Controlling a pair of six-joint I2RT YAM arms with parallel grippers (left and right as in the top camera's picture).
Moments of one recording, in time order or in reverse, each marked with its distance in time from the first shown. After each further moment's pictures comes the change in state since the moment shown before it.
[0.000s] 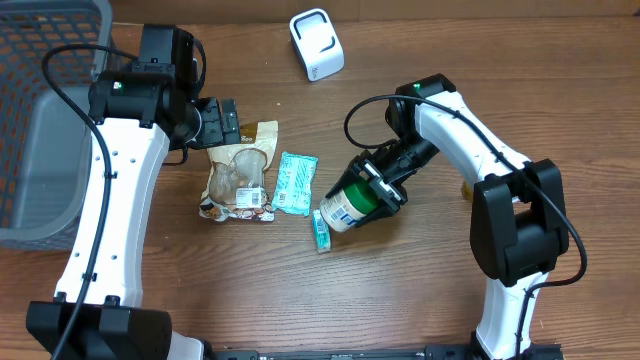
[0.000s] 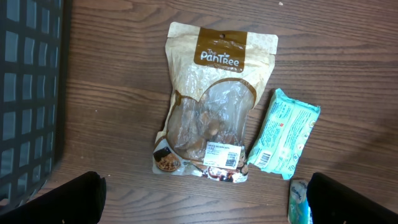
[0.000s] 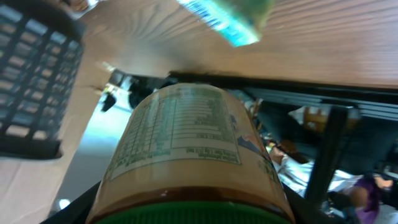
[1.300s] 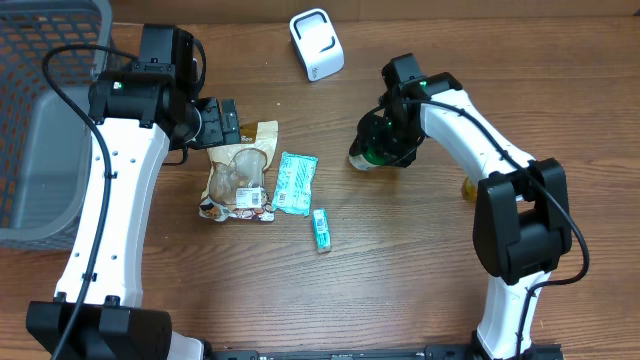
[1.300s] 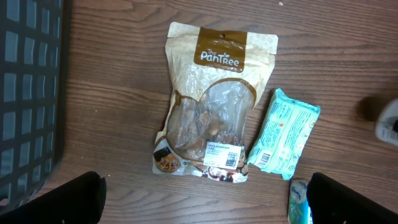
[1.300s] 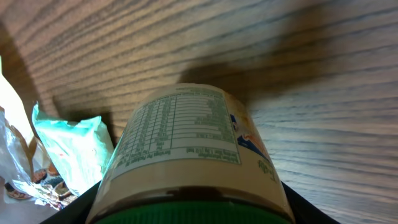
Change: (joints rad) left arm 0.000 0.000 0.000 0.000 0.000 0.000; right arm -0.031 0.000 0.005 0.654 0.671 -0.018
